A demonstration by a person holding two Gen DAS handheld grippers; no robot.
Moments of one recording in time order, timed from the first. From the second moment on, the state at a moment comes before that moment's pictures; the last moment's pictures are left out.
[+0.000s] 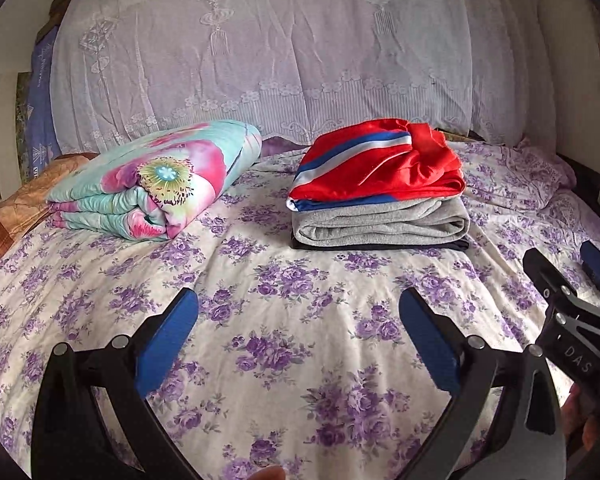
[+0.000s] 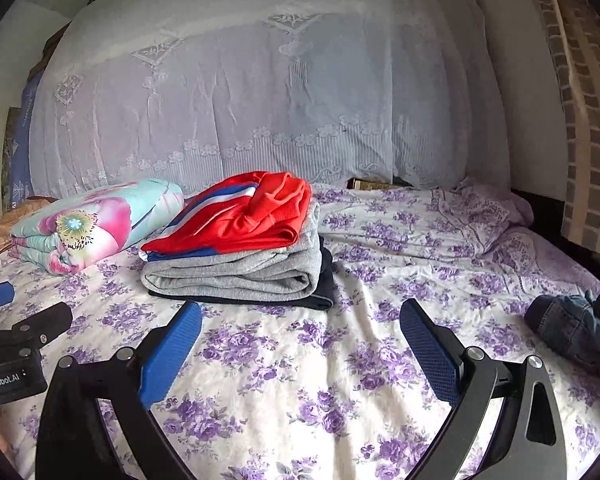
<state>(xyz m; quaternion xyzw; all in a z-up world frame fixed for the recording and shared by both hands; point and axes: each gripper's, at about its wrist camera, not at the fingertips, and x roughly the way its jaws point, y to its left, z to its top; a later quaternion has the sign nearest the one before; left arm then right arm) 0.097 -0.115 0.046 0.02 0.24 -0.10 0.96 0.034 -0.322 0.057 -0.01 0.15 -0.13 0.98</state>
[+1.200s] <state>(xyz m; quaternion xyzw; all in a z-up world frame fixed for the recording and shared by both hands) 0.118 -0.115 0.031 0.03 0.27 -0.09 0.96 0.068 -0.329 0.049 0.02 0.16 -0.10 0.98</state>
